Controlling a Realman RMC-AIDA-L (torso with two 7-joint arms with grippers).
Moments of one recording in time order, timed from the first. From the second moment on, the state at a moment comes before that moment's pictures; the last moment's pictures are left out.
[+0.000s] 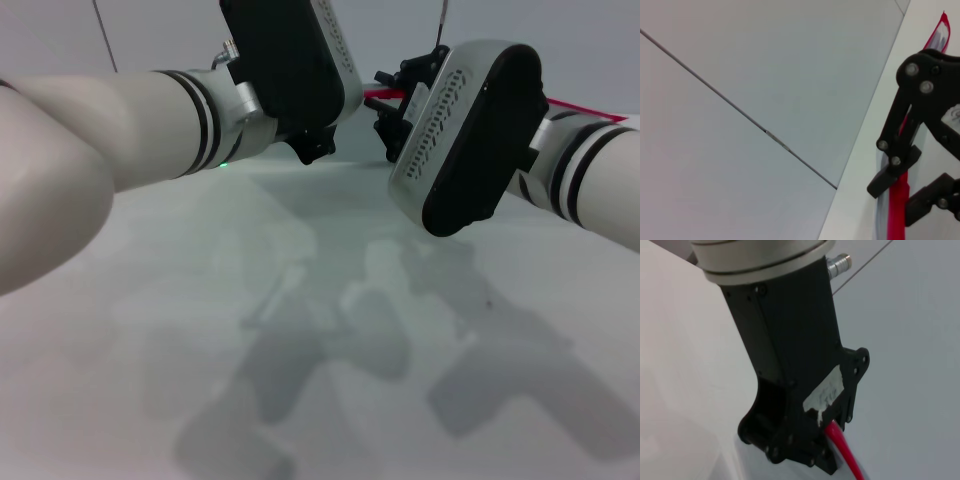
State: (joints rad) left arm -0.44 -2.02 1.88 1.61 2.87 0.74 -2.52; right arm 0.44 2.03 -2.02 -1.49 -2.90 -0.45 2.50
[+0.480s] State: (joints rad) left arm -0.44 -2.02 1.88 1.61 2.87 0.74 -2.52; right arm 0.44 2.03 -2.01 -1.48 -2.90 -0.43 2.53
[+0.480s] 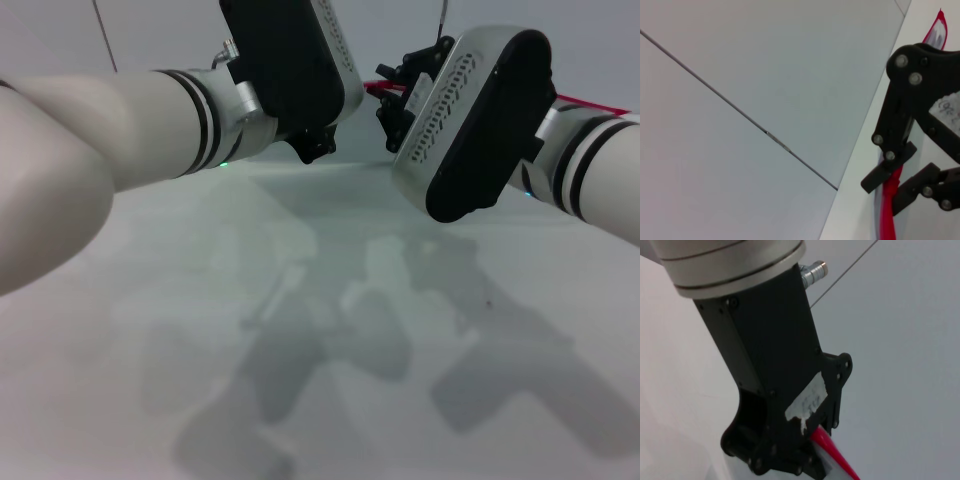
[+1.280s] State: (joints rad) left arm -0.44 -2.02 1.88 1.61 2.87 0.74 -2.52; right arm 0.44 2.03 -2.01 -1.49 -2.90 -0.43 2.54
